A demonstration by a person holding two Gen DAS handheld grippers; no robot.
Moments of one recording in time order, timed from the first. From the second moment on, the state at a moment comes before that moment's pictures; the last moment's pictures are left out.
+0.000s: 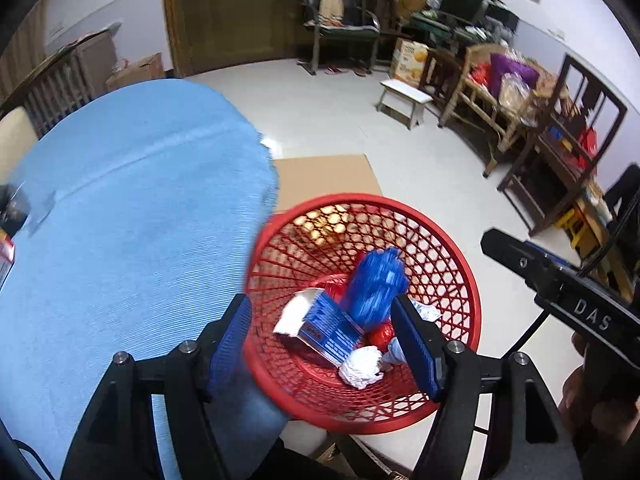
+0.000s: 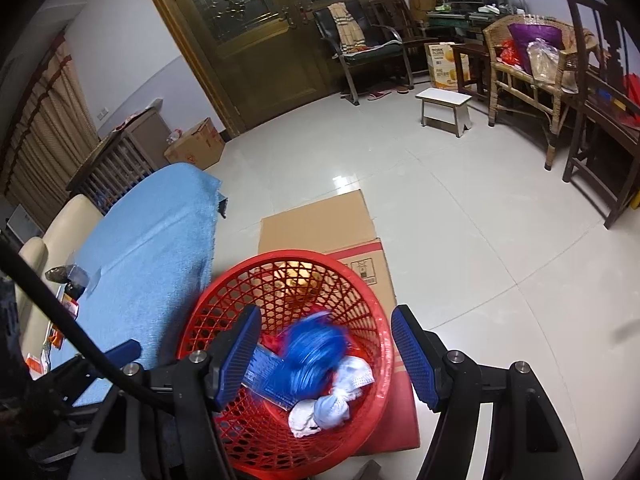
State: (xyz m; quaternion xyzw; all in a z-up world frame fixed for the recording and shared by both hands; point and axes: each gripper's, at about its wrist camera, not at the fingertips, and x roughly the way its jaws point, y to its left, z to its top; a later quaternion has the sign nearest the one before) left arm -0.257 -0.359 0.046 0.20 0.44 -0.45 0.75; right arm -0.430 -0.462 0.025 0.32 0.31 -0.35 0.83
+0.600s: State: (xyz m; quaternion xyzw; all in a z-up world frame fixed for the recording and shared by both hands) left arm -0.197 -0.232 0.054 0.09 0.44 -0.34 0.82; right arm -0.369 -0.387 0.044 0.25 0.34 -0.26 0.87
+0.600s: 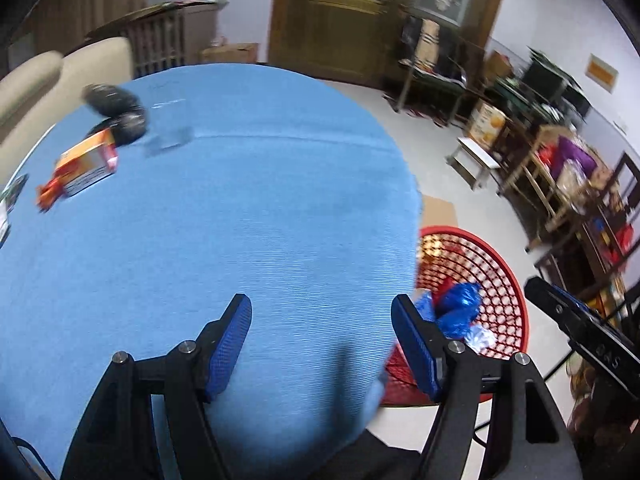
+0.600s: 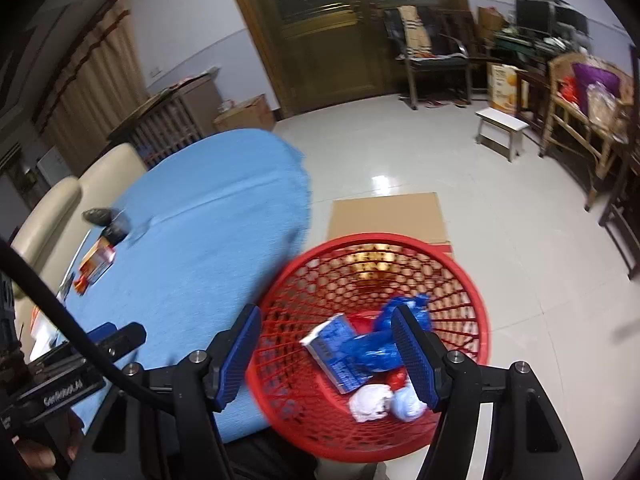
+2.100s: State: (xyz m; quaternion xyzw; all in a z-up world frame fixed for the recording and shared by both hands) left arm 0.001 -0.125 0.051 0.00 0.43 -0.14 0.89; right arm -0.268 -0.299 0.013 0.18 0.43 -0.11 0.88
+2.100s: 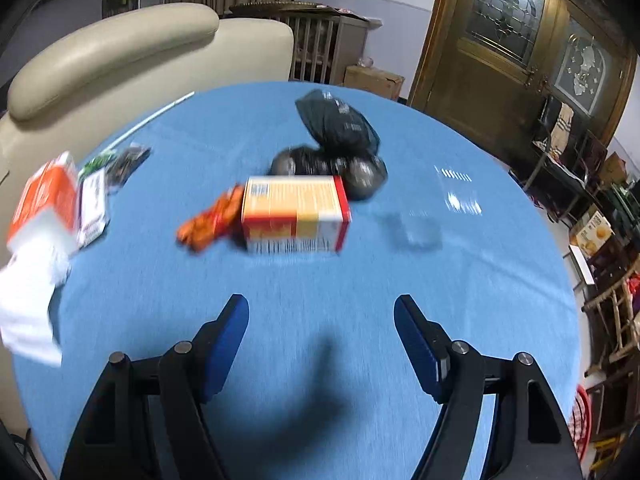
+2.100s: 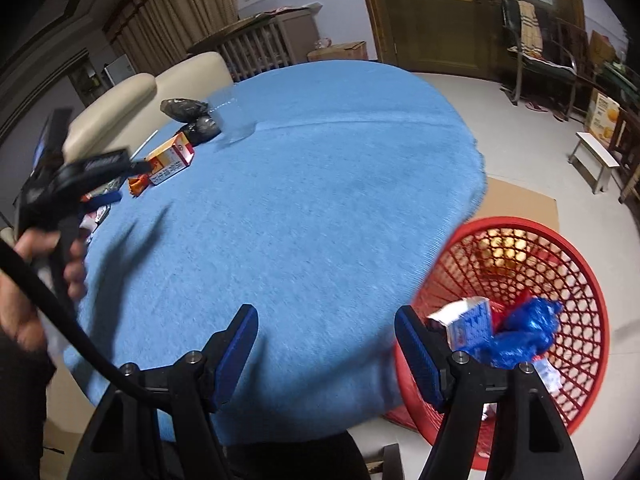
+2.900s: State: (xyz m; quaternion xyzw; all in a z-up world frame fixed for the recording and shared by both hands) left arm 0.075 -0.134 0.014 0.00 0.44 -0.10 0.89; right arm -0.256 -0.306 0.006 0.19 0.44 -0.12 0.87
